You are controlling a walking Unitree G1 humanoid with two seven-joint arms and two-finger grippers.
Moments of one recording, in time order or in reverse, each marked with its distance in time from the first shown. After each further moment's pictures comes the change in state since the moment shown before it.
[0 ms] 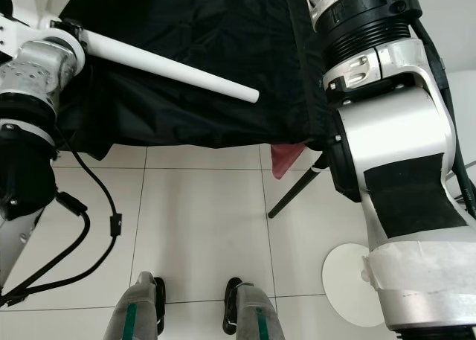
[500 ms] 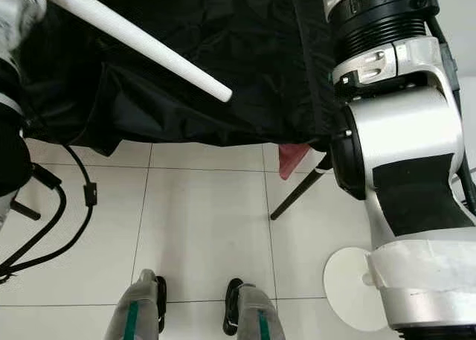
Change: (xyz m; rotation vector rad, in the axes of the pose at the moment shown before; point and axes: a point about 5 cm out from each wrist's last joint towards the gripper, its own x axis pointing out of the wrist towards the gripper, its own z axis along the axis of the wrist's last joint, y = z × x) left arm -0.011 -0.065 0.043 0.123 -0.146 -0.174; right arm -0.004 -0.028 0.001 0.070 -0.016 -0.161
